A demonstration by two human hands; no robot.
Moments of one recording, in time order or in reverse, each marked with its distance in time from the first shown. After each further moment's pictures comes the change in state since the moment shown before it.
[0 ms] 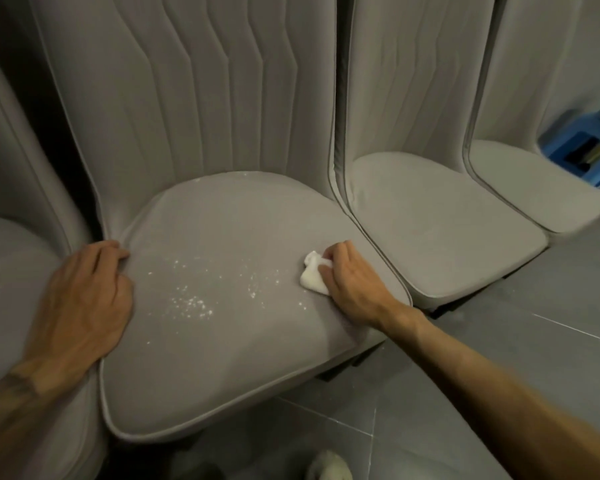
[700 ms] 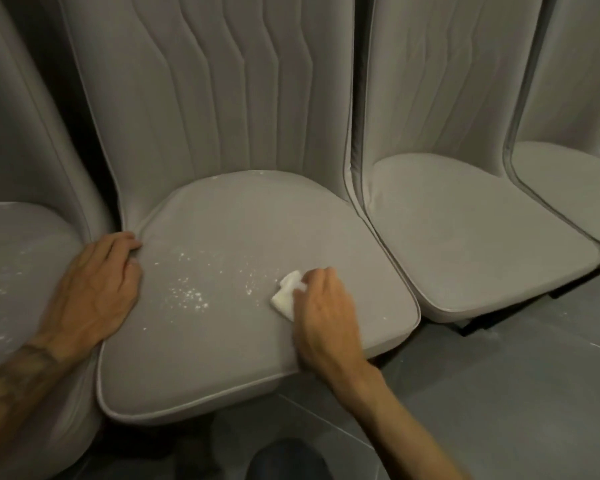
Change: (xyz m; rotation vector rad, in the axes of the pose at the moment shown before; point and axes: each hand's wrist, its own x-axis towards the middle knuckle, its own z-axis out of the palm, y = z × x) left_hand -0.001 0.012 -0.001 0.008 -0.044 -0.078; right_hand -0.037 -0.049 0.026 0.121 0.190 0.020
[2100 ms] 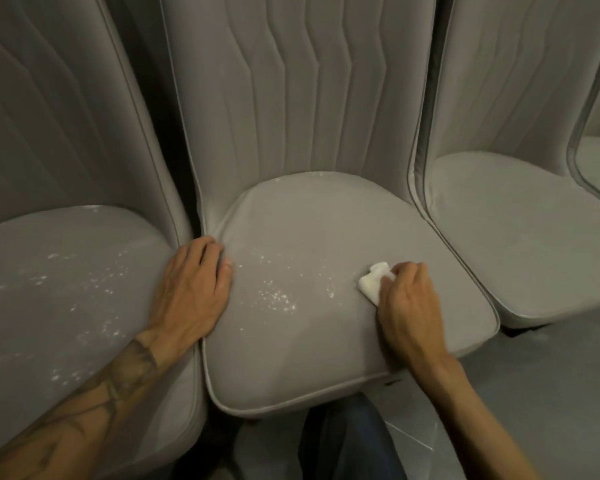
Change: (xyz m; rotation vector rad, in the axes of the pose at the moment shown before) left_hand -0.002 0.000 -0.014 -0.009 -0.031 0.037; right_hand 0.017 -0.015 0.009 -0.138 0.179 0.144
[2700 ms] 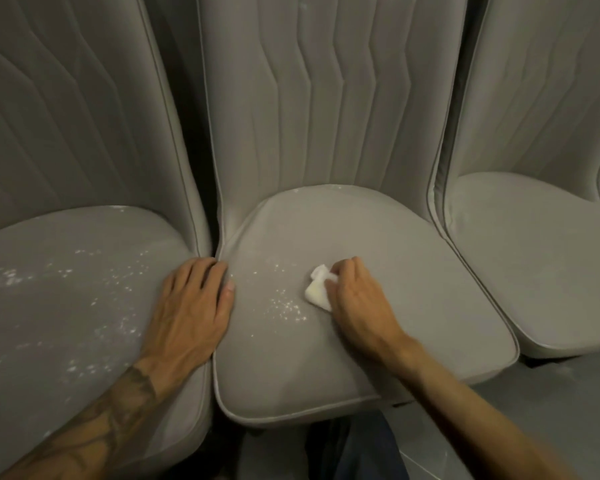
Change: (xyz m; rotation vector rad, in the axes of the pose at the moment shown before) left_hand -0.031 -0.008 -0.006 0.126 0.015 -0.019; right_hand 0.027 -0.050 0.035 0.165 -0.294 -0.364
